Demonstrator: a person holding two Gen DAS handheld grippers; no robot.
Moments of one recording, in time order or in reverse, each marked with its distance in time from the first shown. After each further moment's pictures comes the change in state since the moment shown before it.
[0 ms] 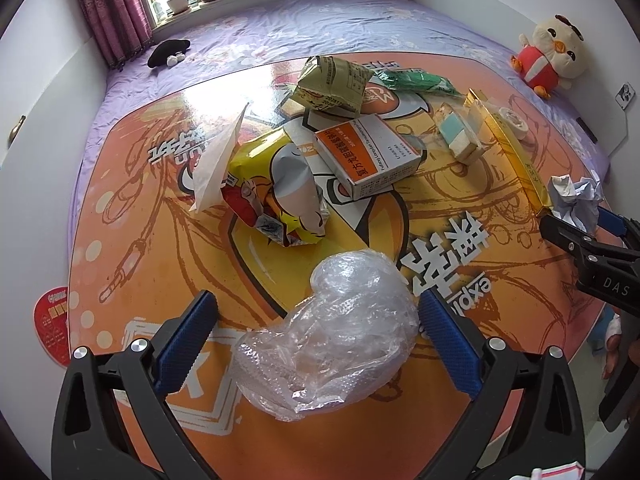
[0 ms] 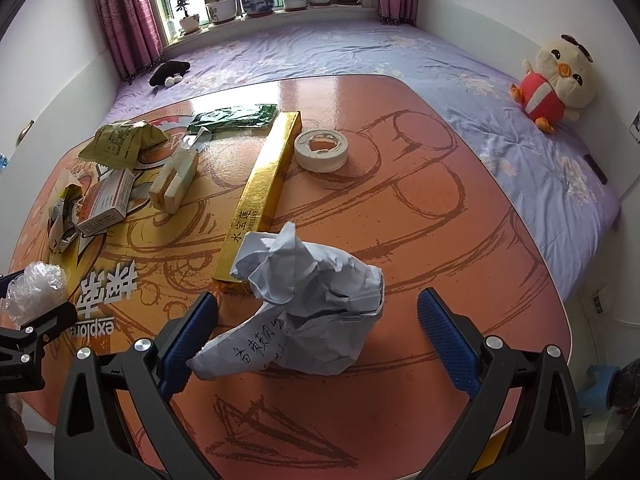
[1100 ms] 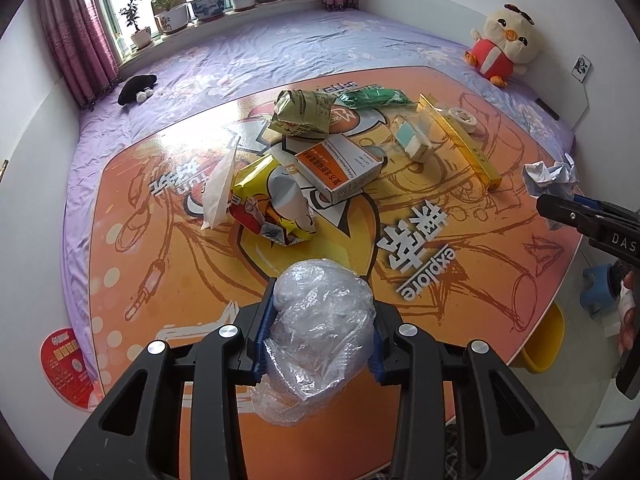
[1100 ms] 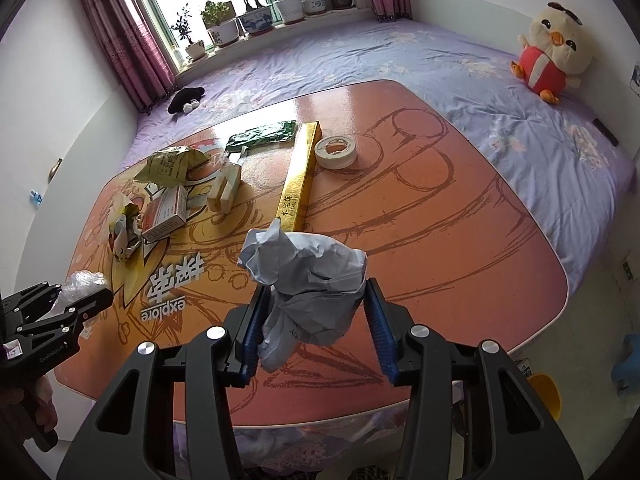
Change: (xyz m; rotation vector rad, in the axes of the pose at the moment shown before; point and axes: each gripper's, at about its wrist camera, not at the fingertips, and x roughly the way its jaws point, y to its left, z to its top) left arm -0.030 0.005 -0.007 0.147 -0.073 -0.096; right arm -0.049 -0.004 -0.017 0.122 -0.017 0.135
